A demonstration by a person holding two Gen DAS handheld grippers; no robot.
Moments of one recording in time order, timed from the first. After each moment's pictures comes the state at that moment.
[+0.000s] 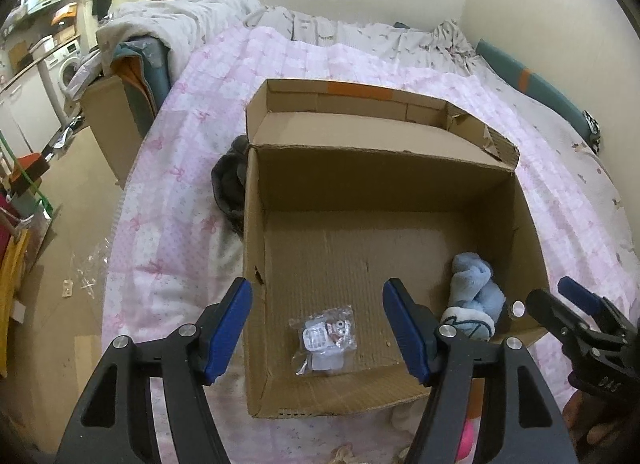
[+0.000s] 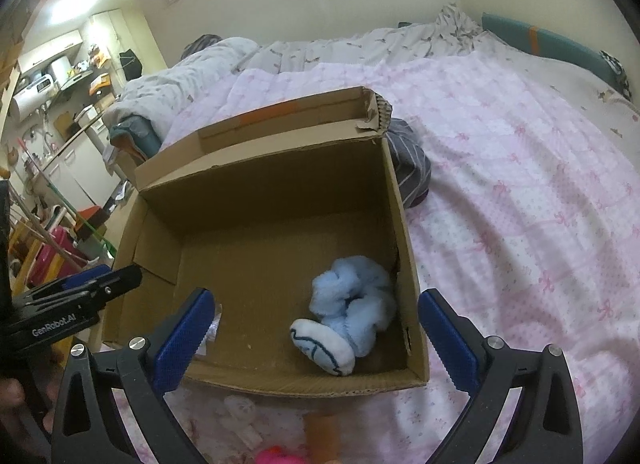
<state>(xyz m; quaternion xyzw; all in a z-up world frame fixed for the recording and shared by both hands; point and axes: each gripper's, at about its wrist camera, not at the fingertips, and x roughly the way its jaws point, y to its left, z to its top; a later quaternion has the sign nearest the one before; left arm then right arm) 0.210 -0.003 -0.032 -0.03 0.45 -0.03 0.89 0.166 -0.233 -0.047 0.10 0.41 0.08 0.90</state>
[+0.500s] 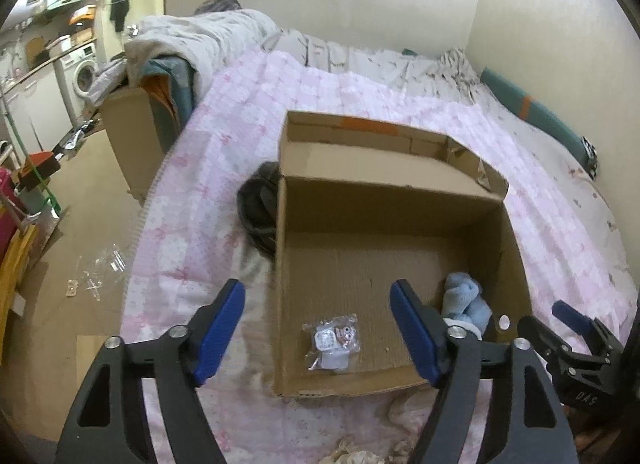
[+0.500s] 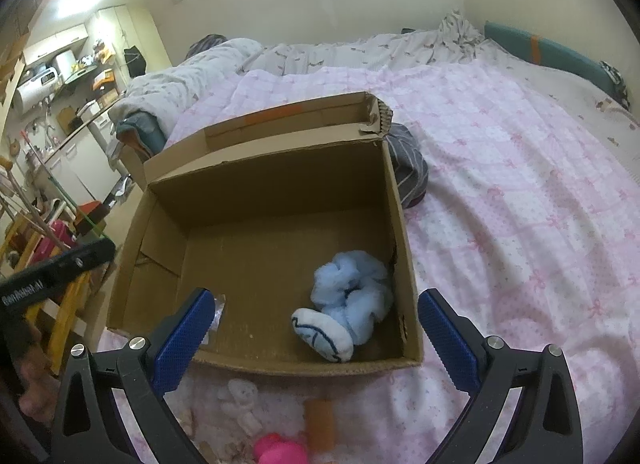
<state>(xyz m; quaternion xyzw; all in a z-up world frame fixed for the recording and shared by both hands) 0.181 0.017 0.001 -0.05 0.40 -0.02 0.91 0.150 -0.233 -0.039 0.08 0.40 0.08 0.91</state>
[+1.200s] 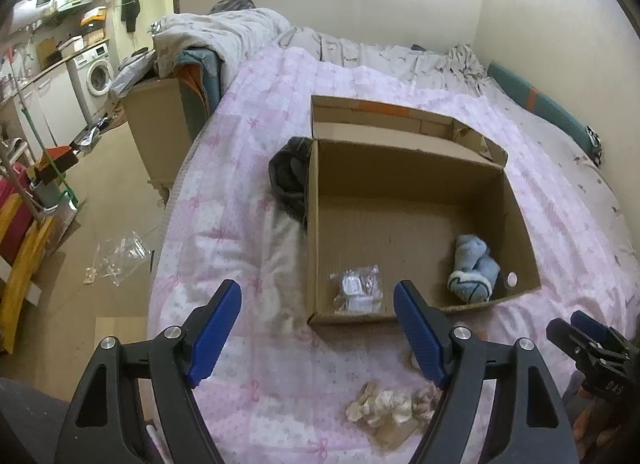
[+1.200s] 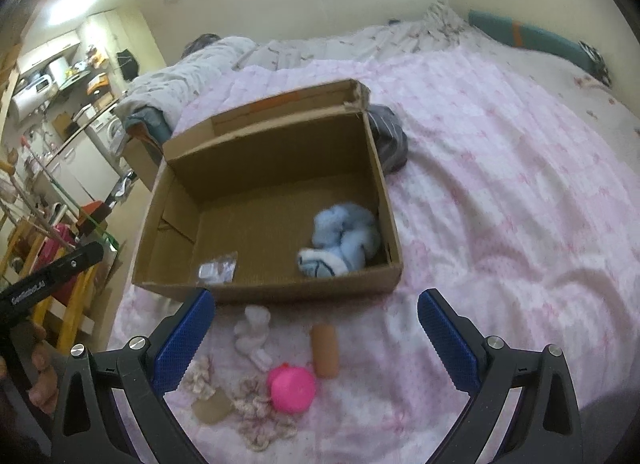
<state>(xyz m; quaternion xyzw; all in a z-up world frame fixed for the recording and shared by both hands) 0.120 0.030 -0.003 -0.04 0.42 0.01 0.91 0.085 -0.240 -0.032 0.11 0.42 0.07 0.90</state>
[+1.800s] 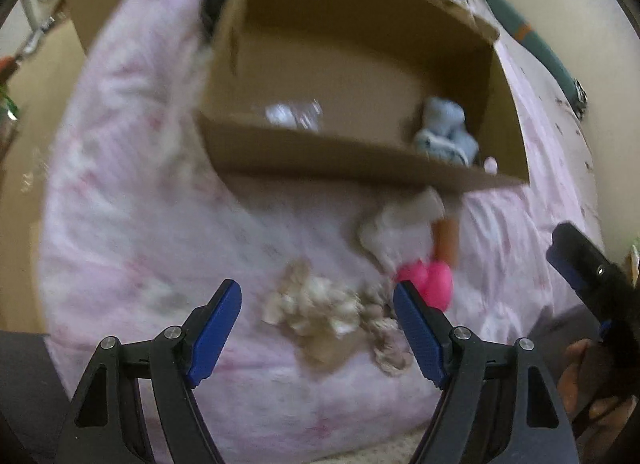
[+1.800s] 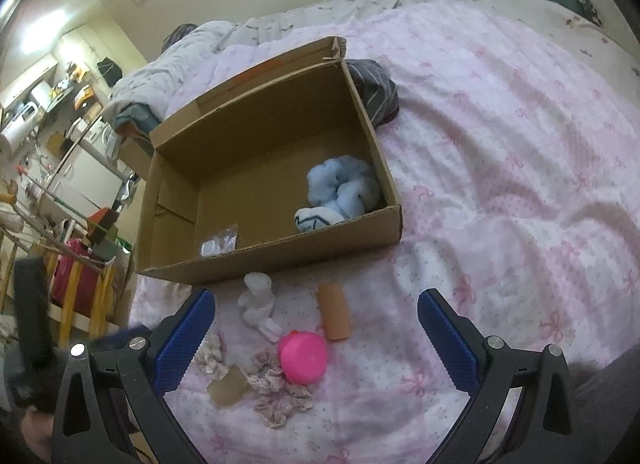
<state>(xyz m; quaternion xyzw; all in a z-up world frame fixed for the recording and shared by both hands) 0.115 -0.010 -0.104 -0.12 0.61 -0.09 0.78 0.083 -0.250 -0.053 0.18 0.47 0.07 0.86</state>
